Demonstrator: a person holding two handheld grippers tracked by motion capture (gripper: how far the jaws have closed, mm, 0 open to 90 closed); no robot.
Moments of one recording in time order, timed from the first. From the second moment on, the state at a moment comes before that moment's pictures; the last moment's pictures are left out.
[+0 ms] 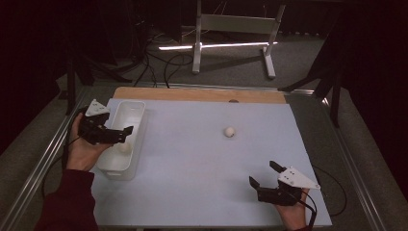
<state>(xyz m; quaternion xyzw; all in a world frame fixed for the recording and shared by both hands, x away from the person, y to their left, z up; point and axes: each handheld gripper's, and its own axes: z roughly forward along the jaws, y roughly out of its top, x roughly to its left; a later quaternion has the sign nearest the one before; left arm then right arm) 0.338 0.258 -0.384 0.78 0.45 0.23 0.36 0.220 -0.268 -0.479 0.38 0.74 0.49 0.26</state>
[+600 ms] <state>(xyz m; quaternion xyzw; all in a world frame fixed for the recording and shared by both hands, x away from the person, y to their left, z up) 0.341 0.238 -0.381 0.79 0.43 0.23 0.37 0.220 -0.269 -0.478 0.38 0.74 0.49 0.26</state>
